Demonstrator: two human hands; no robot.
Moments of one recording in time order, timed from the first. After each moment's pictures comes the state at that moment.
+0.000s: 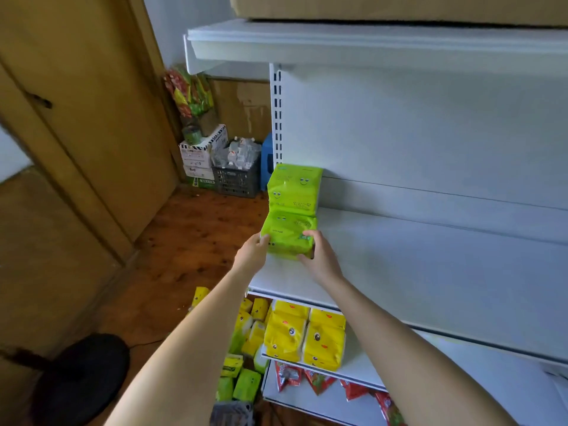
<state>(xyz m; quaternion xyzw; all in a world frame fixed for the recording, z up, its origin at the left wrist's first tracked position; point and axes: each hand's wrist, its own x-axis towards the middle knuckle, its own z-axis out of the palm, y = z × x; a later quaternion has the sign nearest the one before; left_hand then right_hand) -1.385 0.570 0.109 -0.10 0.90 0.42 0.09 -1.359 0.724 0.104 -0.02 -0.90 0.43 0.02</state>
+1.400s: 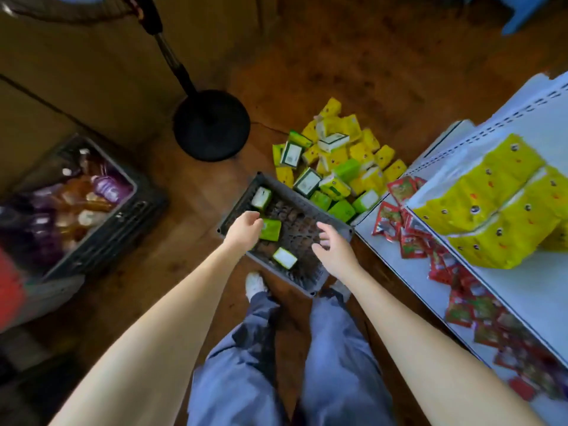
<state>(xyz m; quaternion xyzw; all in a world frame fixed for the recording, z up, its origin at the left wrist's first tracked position) -1.067 0.249 -0.112 -0.42 0.75 0.46 0.23 -1.129 0.433 -0.115 0.05 -0.83 0.32 -0.46</state>
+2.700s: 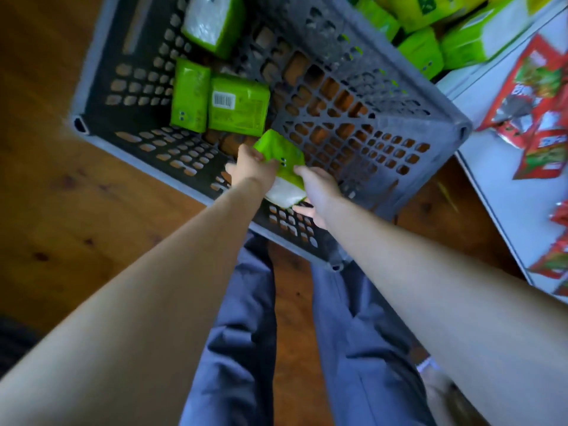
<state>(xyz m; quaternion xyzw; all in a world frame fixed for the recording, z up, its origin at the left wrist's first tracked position) -1.072 0.298 -0.573 -0.61 0.56 0.45 0.34 -1.102 0.400 -0.574 -0.37 -0.64 0.35 -0.57</state>
